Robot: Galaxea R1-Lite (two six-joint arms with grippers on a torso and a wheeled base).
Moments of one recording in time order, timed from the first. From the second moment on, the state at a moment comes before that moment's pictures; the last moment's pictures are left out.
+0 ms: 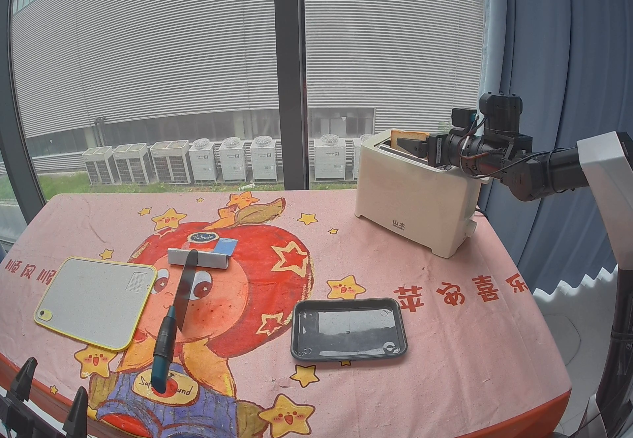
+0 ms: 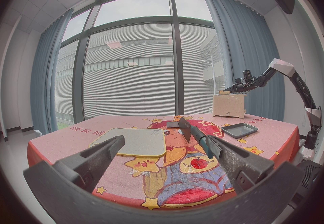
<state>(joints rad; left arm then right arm) -0.01 0.02 -0.02 0.01 -0.03 0.02 0.23 2.24 -1.62 -0.40 0.27 0.05</state>
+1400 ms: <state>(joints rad) -0.01 0.02 -0.02 0.01 -0.03 0.02 0.23 2.12 -1.59 -0.42 0.26 0.06</state>
